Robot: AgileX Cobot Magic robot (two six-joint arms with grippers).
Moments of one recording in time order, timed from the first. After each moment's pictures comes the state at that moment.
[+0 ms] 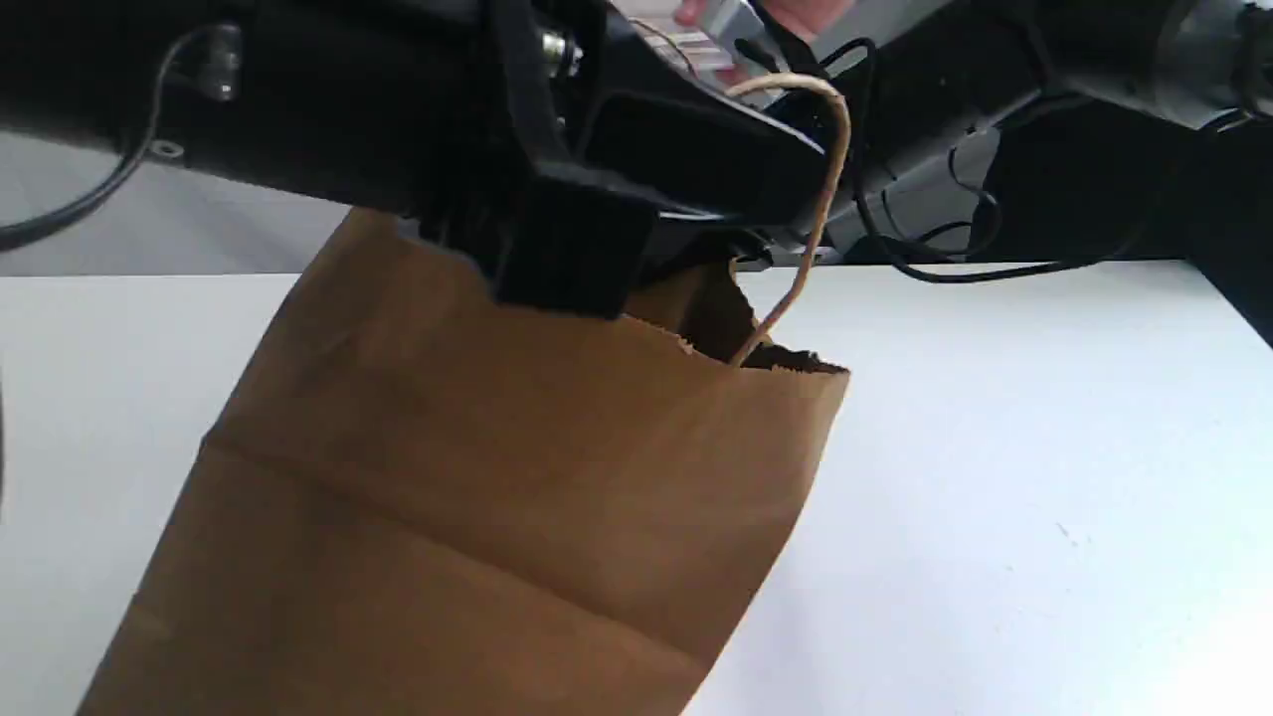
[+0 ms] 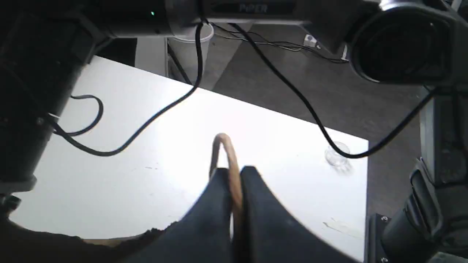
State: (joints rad) left arm -0.67 1.34 -1.29 -0.92 0.73 0.87; right arm 0.24 2.12 -1.85 0.97 1.23 -0.51
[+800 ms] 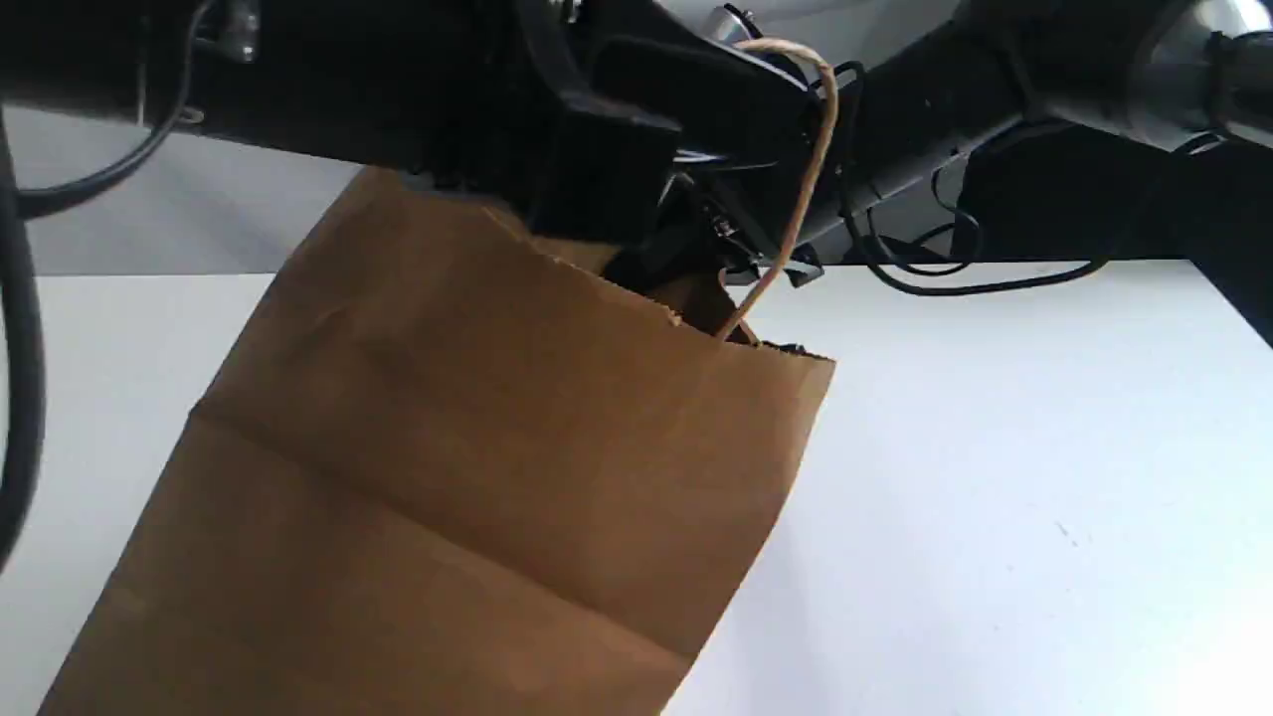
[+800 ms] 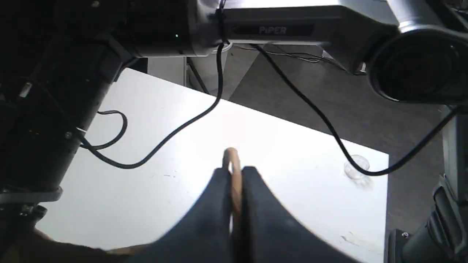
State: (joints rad) left arm -0.67 1.34 -1.29 -0.90 0.68 0.86; right arm 0.24 2.13 -1.85 0.99 1.23 -0.51
